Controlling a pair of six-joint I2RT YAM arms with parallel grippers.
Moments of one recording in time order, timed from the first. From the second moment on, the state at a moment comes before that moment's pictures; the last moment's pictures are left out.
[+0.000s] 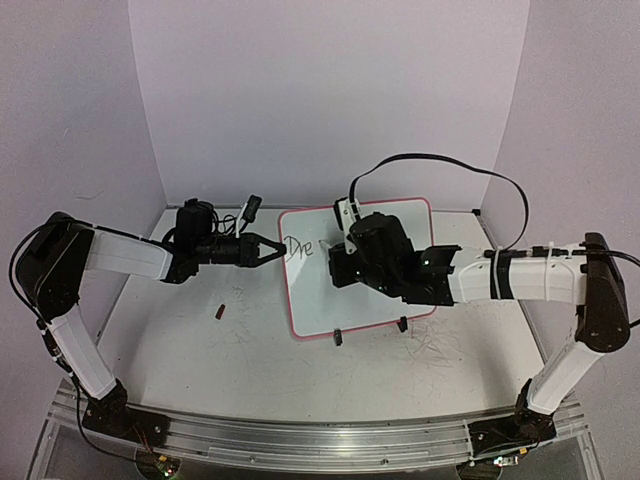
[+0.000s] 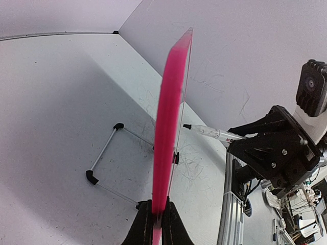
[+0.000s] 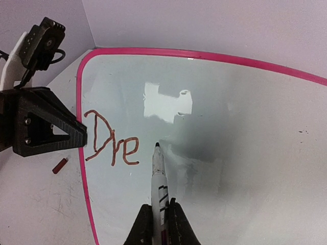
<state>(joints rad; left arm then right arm) -0.50 1.71 0.91 0.53 0.81 -0.49 1.01 1.66 1.19 -0.02 0.44 0.32</state>
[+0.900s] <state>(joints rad) -0.50 1.71 0.91 0.53 0.81 -0.49 1.00 1.69 1.22 -0.02 0.44 0.31</state>
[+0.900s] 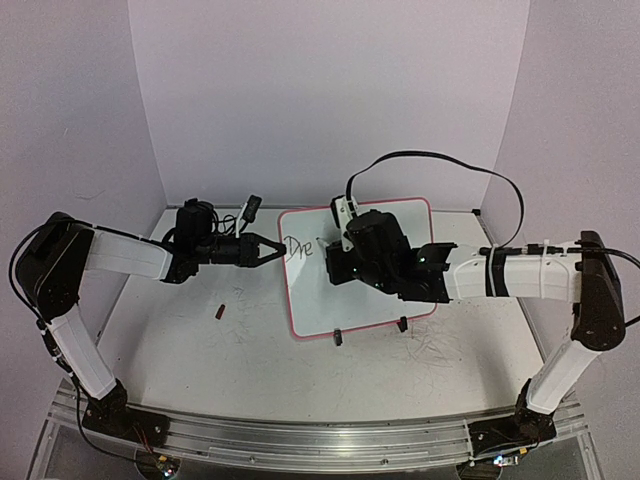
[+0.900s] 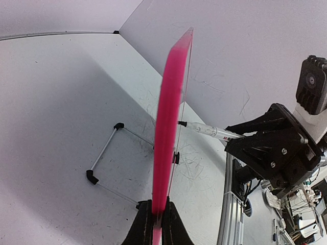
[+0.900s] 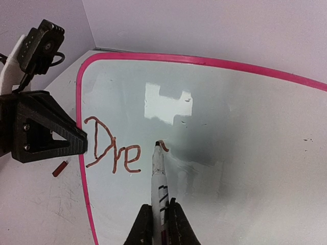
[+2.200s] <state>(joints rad) -0.50 1.71 0.91 0.52 0.81 -0.49 1.03 1.68 1.17 -0.03 0.43 0.33</state>
